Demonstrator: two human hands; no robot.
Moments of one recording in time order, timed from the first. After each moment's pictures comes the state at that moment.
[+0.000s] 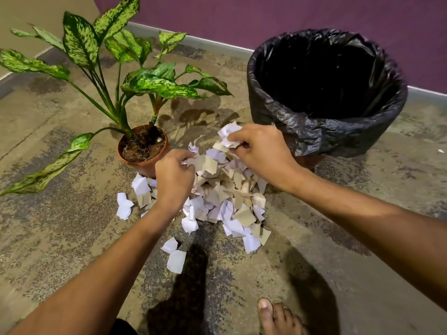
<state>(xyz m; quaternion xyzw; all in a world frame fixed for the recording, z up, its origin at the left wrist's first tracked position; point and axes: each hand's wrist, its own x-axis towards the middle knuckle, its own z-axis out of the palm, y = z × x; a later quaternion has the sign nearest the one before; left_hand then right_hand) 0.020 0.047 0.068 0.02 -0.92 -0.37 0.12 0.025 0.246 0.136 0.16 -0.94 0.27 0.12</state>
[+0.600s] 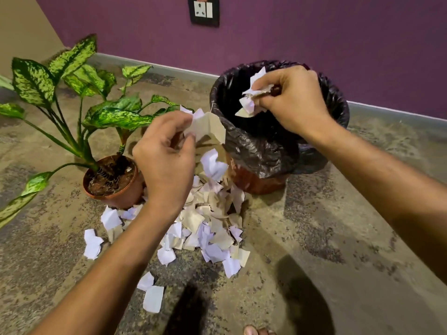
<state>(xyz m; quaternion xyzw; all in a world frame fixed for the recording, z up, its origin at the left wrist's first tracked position) 0.018 0.119 0.180 -0.12 -0.79 -0.50 0.33 -0.013 0.333 0.237 0.00 -0.93 0.30 0.22</state>
